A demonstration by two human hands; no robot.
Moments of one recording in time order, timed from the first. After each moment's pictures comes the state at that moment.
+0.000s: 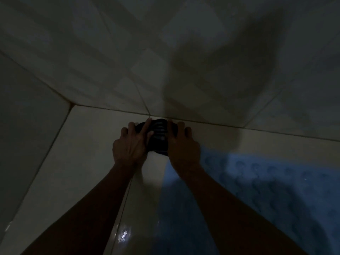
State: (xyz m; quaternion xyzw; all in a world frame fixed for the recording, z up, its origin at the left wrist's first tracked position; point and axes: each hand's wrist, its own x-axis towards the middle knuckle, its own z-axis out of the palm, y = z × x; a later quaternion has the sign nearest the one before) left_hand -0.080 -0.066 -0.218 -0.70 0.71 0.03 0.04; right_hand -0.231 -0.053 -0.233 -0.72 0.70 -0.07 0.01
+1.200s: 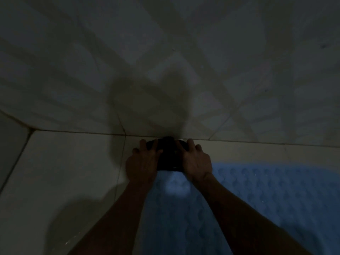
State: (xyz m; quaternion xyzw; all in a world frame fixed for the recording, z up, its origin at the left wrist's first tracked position) left_hand -0.156 -0.065 -0.207 -0.64 0.76 0.11 0.01; right_hand -0.321 -0.041 -0.207 -0.68 0.72 0.06 0.11
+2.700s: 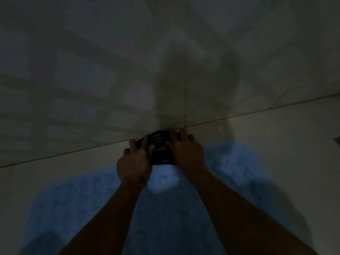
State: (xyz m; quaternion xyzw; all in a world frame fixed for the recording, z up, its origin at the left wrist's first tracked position) left_hand -0.509 0.004 -0.206 -0.63 0.77 0.06 0.07; right_hand -0.663 0.035 -0.239 -0.62 0.78 -0.12 0.03
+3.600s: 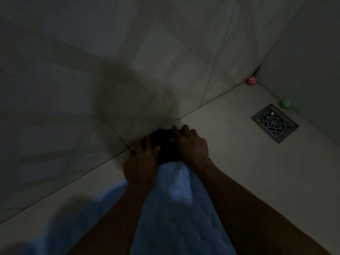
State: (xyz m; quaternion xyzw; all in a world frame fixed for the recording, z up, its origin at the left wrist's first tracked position) left_hand -0.668 0.020 -0.219 -0.49 0.87 0.09 0.02; right_hand -0.811 0.090 -0.225 -0.47 0.88 -0.06 0.09
